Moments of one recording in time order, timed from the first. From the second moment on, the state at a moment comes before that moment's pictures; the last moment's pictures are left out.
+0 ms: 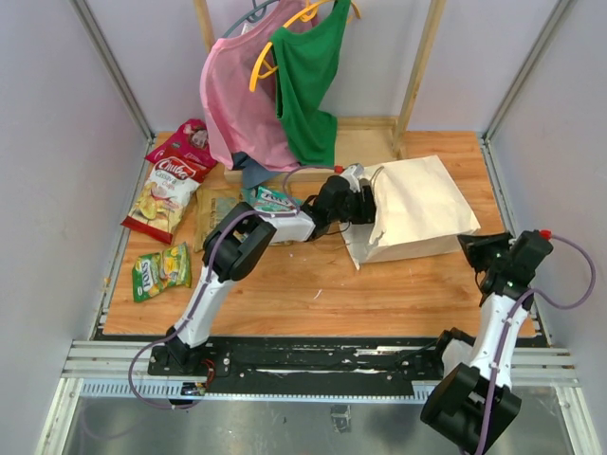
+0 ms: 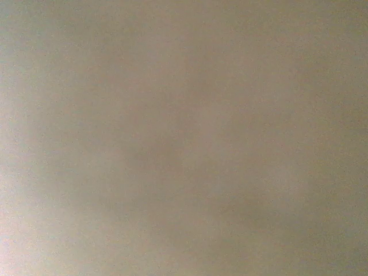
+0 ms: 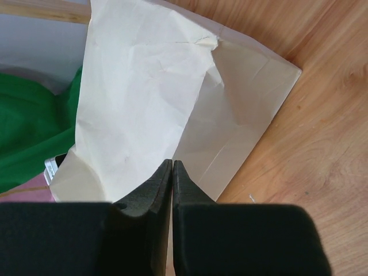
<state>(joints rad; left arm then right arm) -0.77 2.28 1.48 0.49 0.27 -0.78 -0.58 0.80 0.50 -0.26 -0.48 0.88</state>
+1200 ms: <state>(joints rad) -0.85 2.50 1.67 0.73 0.23 -1.00 -0.81 0.87 0.54 -0.23 -0.59 0.80</state>
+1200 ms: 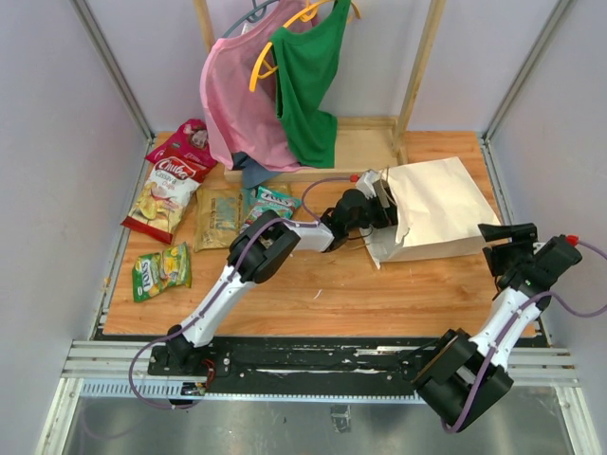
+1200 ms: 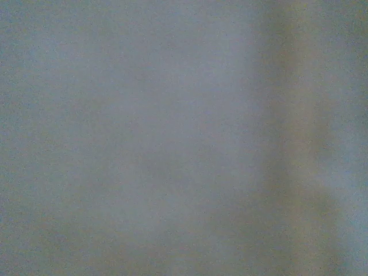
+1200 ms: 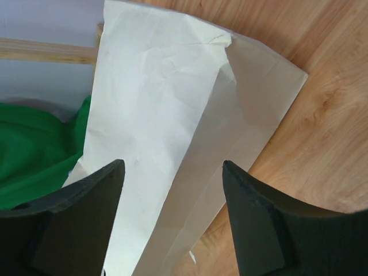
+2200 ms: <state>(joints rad) -0.81 2.23 1.09 1.06 0.15 -1.02 -0.81 0.82 0.53 -0.22 -0.63 0.81</state>
